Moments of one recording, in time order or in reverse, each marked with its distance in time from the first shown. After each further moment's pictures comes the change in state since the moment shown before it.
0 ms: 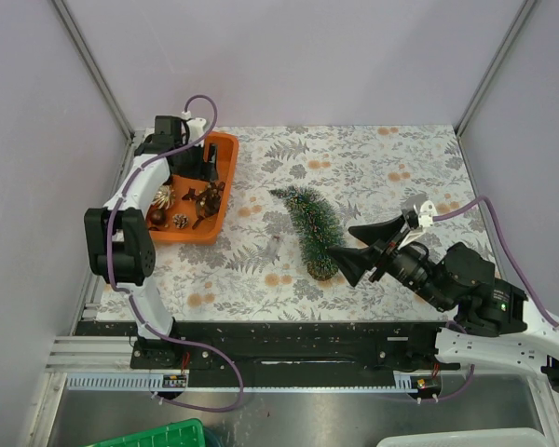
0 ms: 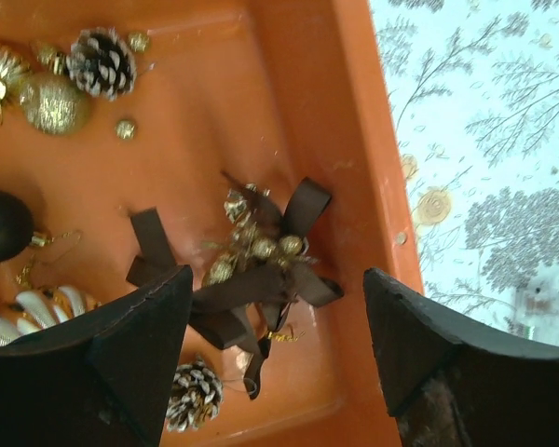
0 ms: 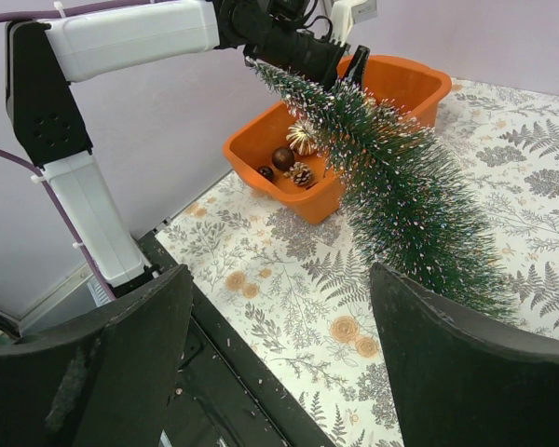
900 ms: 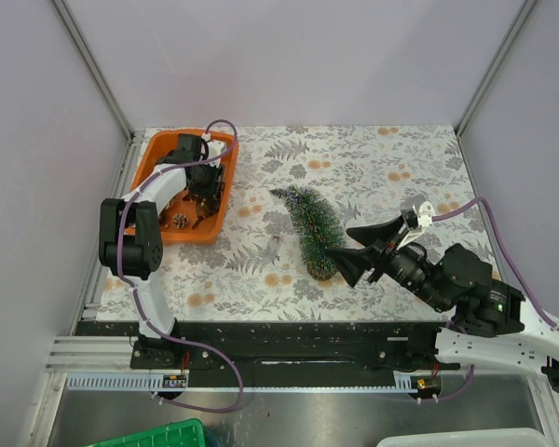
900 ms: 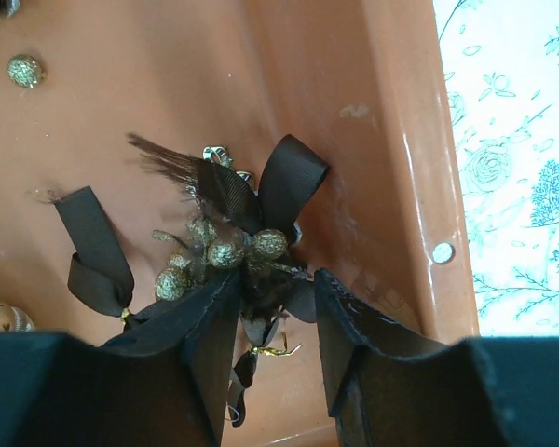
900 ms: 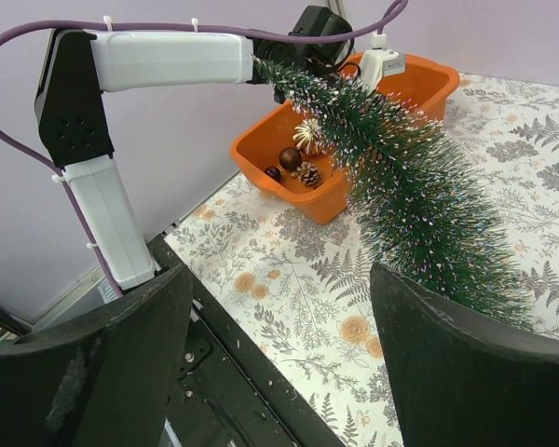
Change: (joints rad) left arm -0.064 0.053 -0.150 0.064 -0.107 0.051; right arm 0.000 -0.001 -0.024 0.023 -0.003 0.030
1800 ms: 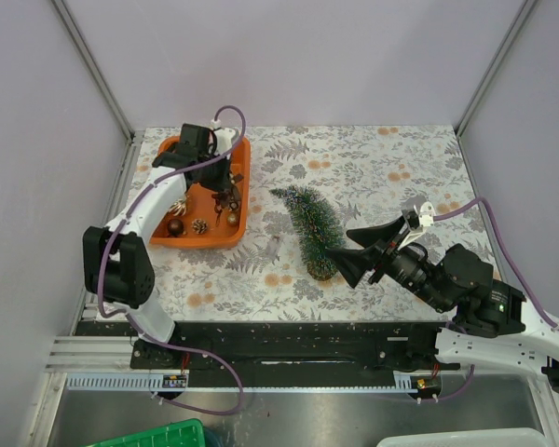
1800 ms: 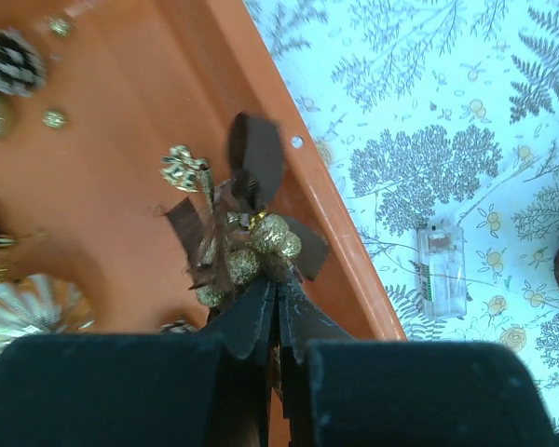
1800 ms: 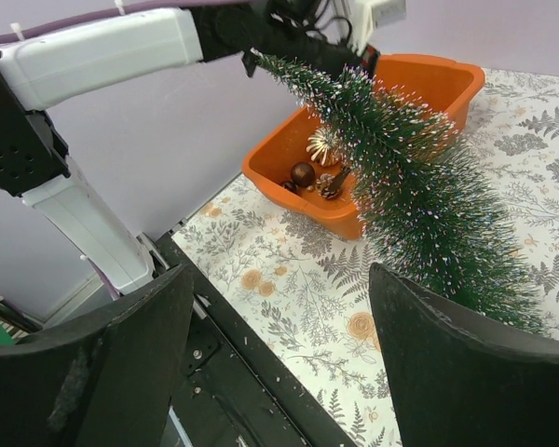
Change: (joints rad) left arm -0.129 -0.220 -0.024 -0.080 0.060 -0.080; right arm 0.000 -0.010 -0.001 -0.010 -0.006 0.023
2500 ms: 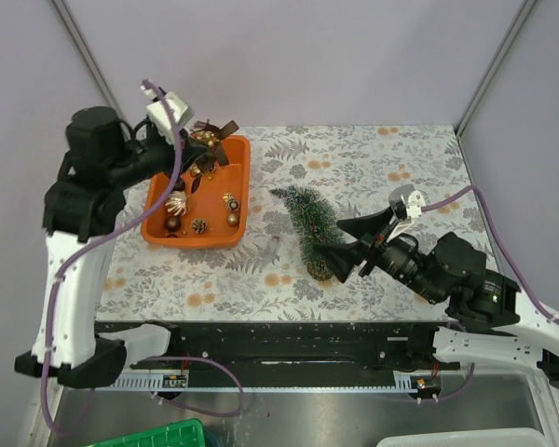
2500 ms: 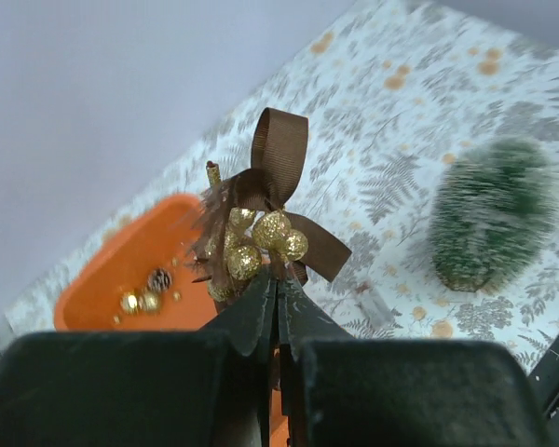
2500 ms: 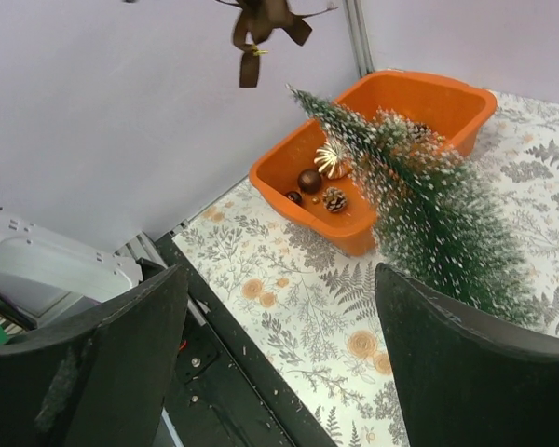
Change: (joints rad) left arm 0.005 -0.444 0.393 -0.277 0.200 0.187; right arm 0.000 0.097 0.092 0.003 -0.030 -0.045
